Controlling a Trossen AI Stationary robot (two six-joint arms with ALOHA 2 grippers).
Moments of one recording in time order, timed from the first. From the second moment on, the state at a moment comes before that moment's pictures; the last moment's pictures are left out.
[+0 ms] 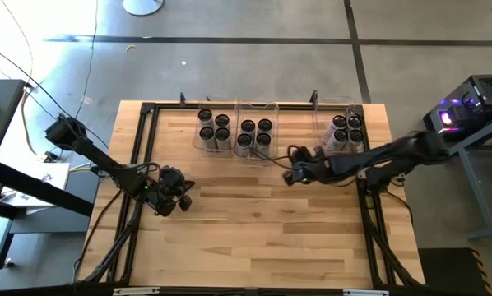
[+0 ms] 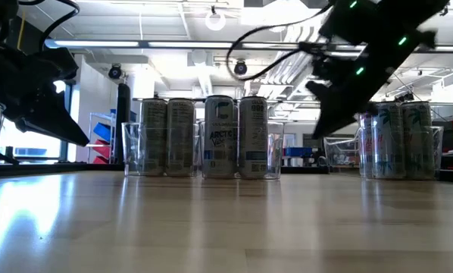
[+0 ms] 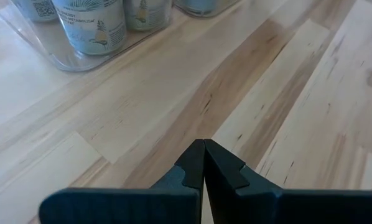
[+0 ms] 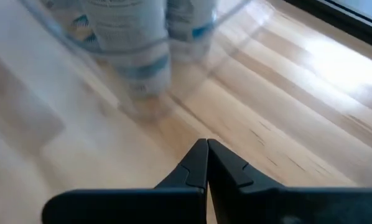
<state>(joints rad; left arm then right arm) -0.58 1.07 0.32 -0.31 -0.79 -1.08 0.06 1.42 0.67 -0.25 0.65 0.72</state>
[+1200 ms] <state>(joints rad) -0.58 1.07 0.32 -0.29 -0.82 -1.07 -0.30 1.37 0.89 -1.02 0.41 0.36</state>
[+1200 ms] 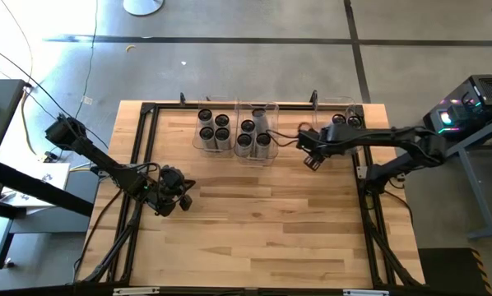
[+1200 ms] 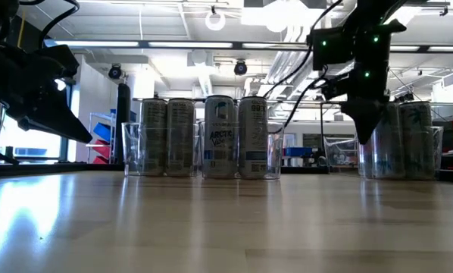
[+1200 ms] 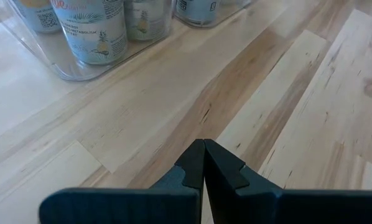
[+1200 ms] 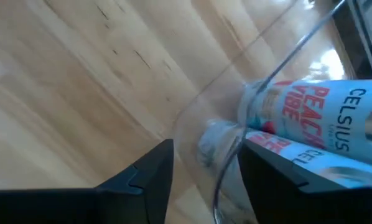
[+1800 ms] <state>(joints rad) -0.58 1.07 0.32 -0.29 -0.82 -1.07 -0.28 1.41 0.90 -1.00 0.31 0.40</state>
